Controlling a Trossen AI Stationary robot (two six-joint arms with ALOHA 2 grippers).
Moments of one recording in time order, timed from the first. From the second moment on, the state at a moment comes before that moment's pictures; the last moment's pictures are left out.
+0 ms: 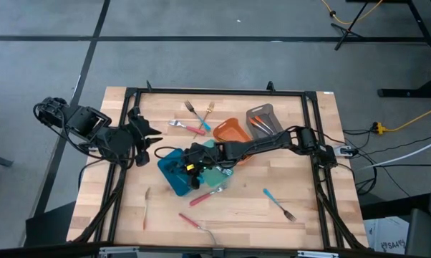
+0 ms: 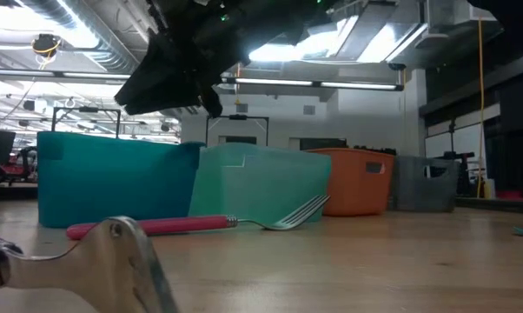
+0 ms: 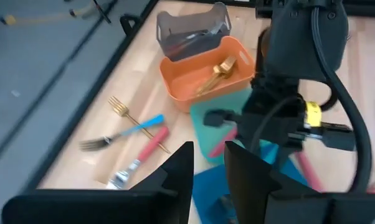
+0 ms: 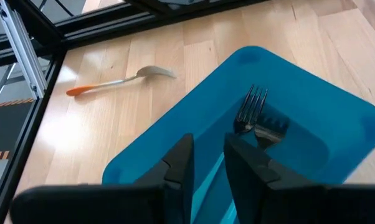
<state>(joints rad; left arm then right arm) -0.43 1.06 1.41 -1.22 -0.62 -0.51 0.12 2.20 1.76 -0.18 -0.07 0.28</state>
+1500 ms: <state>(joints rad) -0.76 1.43 1.41 -1.39 -0.34 -1.52 0.12 1.60 1.48 -1.08 0.30 0.03</state>
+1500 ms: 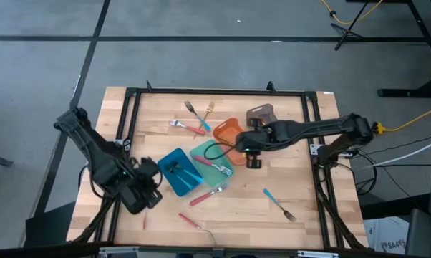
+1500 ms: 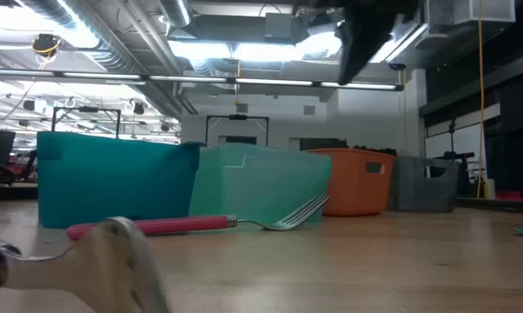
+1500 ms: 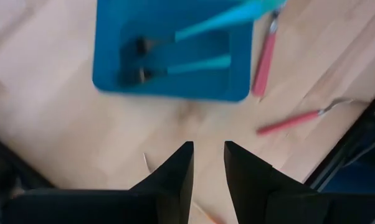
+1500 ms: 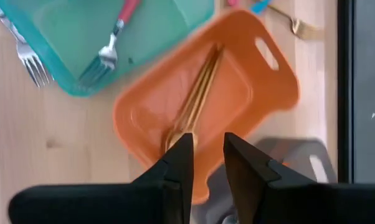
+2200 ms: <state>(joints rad) -0.93 1.70 1.41 -1.37 -0.13 -2.03 0.12 1.11 1.14 -0.97 0.30 0.08</state>
